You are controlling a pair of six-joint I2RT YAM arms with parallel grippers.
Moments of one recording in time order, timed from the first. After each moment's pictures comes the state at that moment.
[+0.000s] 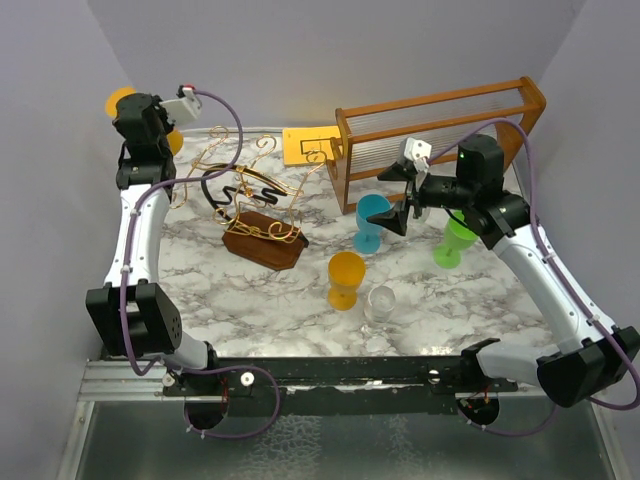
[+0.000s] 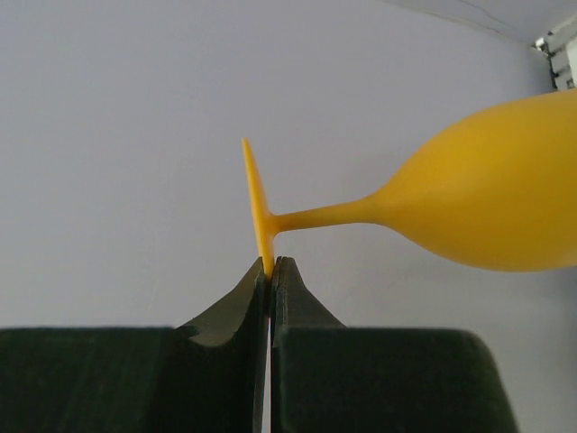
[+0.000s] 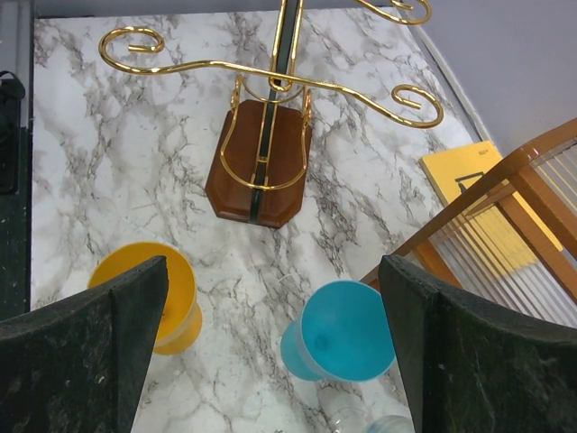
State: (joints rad) left arm 0.12 1.49 1.51 -0.11 -0.34 1.16; right arm 0.38 1.22 1.28 -0.41 -0.84 -0.46
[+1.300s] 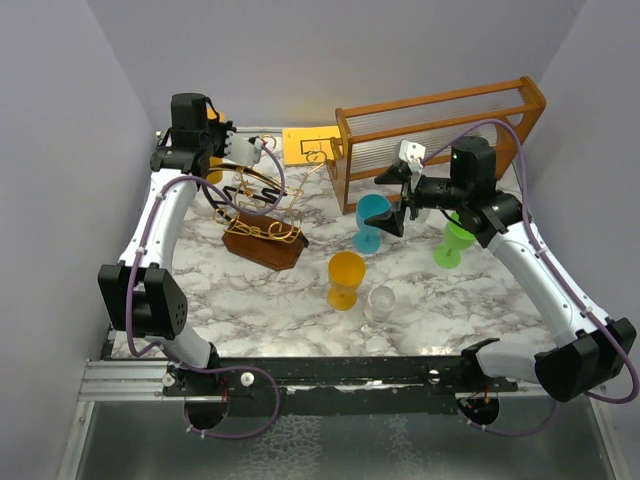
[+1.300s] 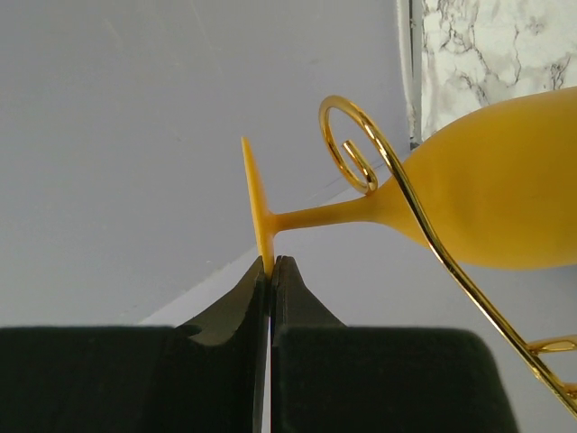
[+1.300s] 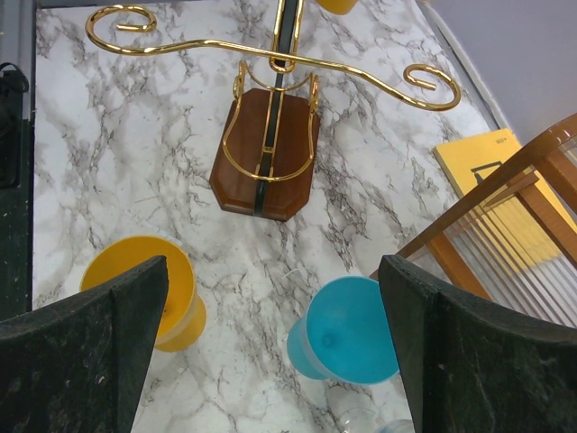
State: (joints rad) left arm -0.08 1.60 1.58 -0.48 0.00 1.76; right arm 0.38 1.25 1.25 -0.39 -0.85 -0.46
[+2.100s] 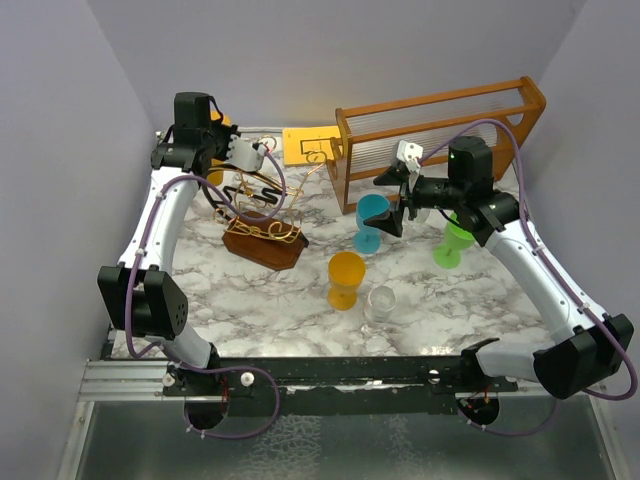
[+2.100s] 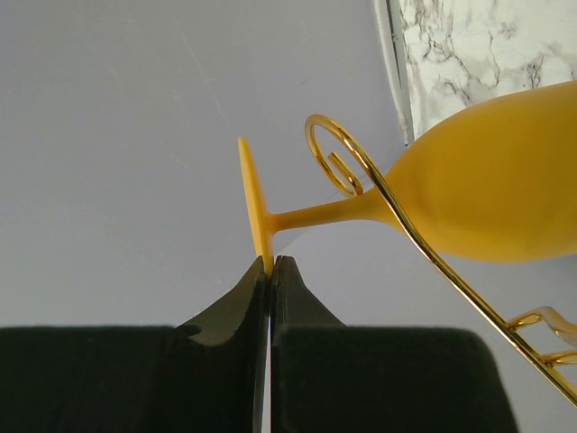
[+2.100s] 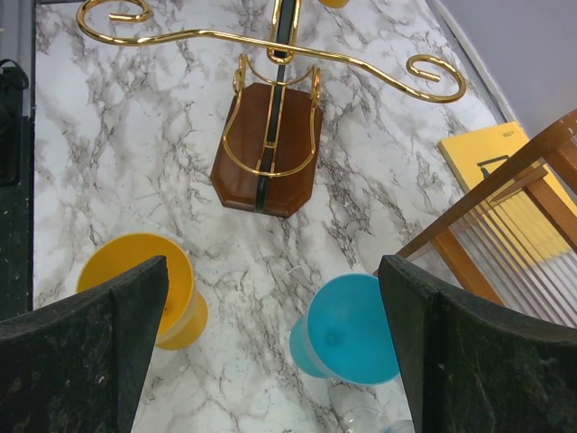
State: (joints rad) left arm -0.10 1.60 1.64 -0.59 0.02 1.83; right arm 0.38 1.27 1.25 -0.39 -0.85 -0.46
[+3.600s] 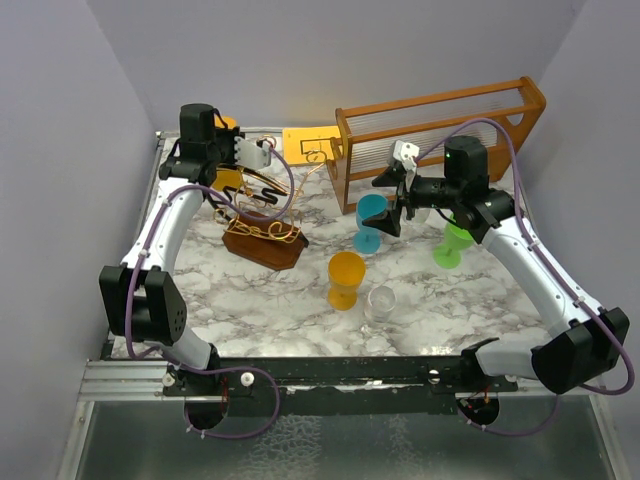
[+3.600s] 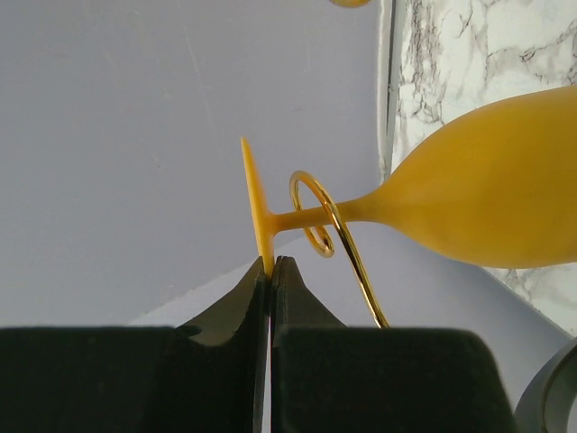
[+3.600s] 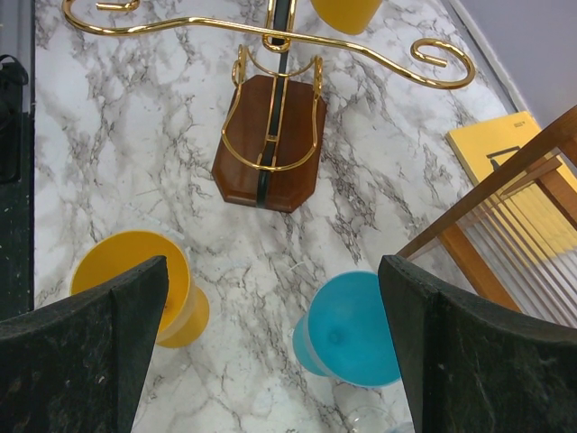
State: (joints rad) left arm -0.11 1.56 1.47 -0.38 0.05 1.61; right arm 0.38 1.29 1.25 -0.38 -0.85 -0.46
